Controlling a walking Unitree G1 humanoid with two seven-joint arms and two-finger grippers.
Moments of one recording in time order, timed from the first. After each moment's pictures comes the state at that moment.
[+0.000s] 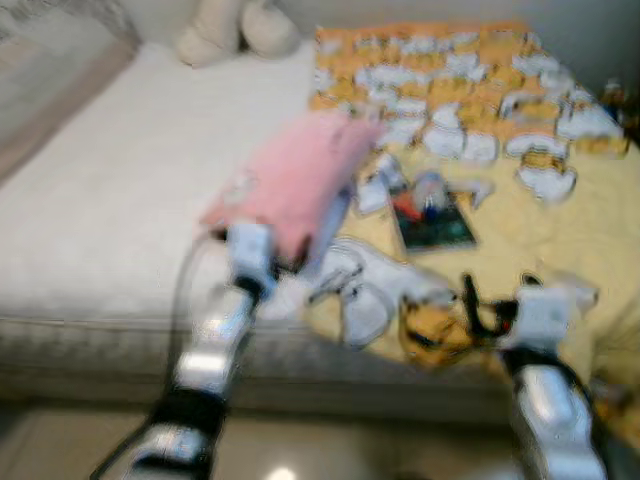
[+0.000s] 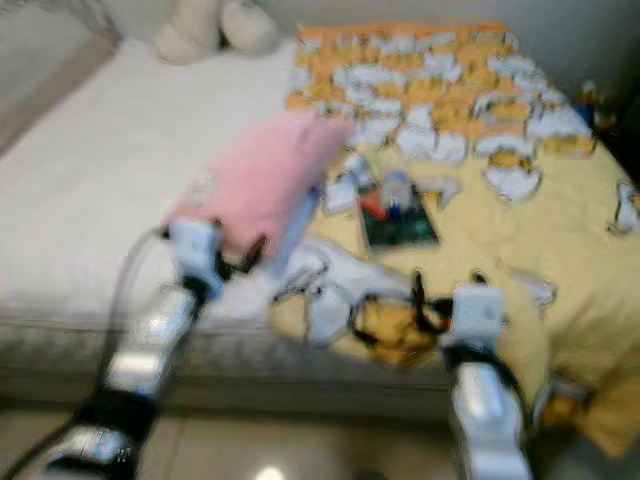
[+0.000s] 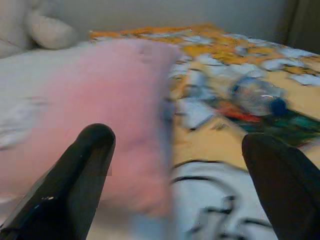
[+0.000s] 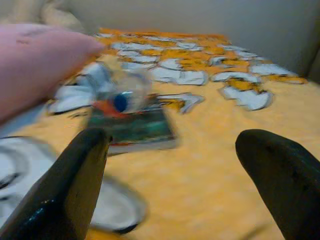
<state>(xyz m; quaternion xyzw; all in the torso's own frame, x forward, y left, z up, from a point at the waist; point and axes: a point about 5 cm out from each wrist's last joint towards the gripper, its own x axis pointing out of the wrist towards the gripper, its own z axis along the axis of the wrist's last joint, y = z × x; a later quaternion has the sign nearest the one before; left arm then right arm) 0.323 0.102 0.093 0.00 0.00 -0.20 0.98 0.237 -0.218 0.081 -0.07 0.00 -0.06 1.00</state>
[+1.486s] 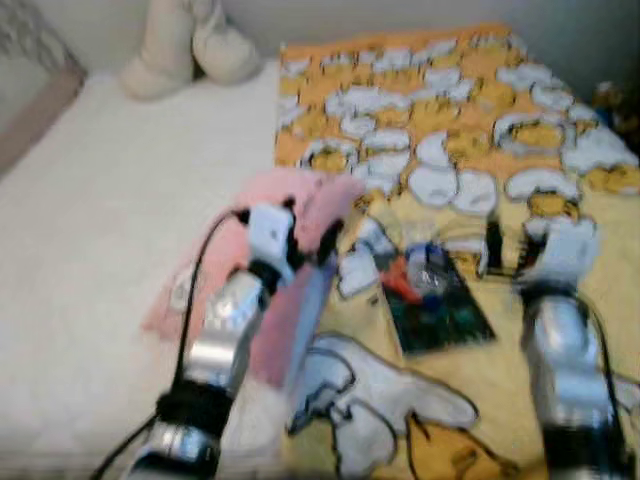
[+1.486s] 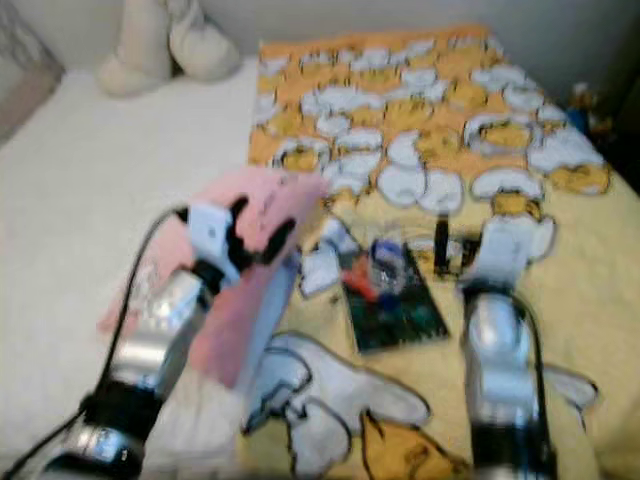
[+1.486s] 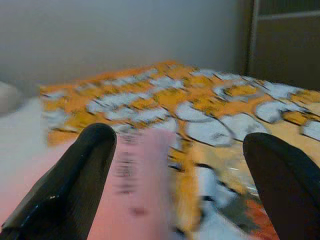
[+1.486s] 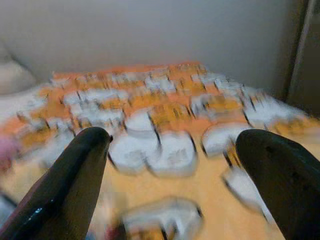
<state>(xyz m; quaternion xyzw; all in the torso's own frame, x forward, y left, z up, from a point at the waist) 0.324 0.100 0.131 0.01 -0.08 -0.25 0.96 0.305 -0.227 0.134 -0.03 -0.07 -0.08 0.99</state>
